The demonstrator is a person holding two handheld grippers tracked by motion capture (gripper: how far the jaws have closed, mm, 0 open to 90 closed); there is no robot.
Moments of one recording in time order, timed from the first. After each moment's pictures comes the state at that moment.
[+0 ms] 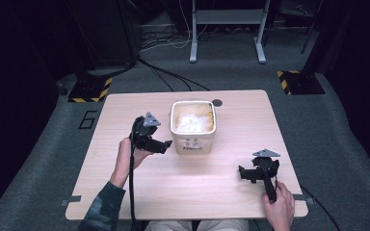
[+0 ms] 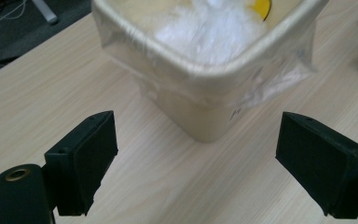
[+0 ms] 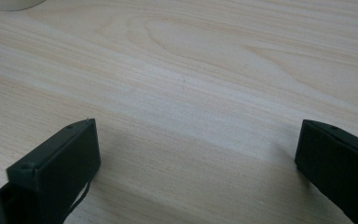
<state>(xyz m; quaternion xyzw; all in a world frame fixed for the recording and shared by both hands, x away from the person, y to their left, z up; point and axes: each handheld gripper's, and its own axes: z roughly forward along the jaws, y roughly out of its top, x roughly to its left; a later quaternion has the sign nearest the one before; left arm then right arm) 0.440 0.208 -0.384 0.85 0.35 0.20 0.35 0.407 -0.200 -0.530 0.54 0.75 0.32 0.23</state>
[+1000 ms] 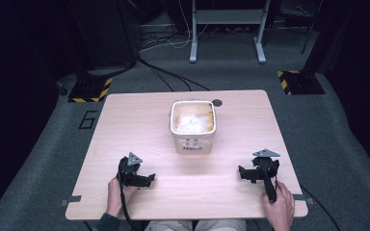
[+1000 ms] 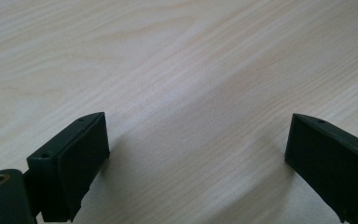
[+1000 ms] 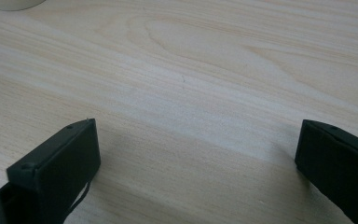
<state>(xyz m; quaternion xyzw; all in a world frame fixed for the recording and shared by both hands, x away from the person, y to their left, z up) 0.395 0.270 -0.526 0.82 0.44 0.18 0.33 0.407 -0.200 -0.530 0.54 0.75 0.32 0.23</state>
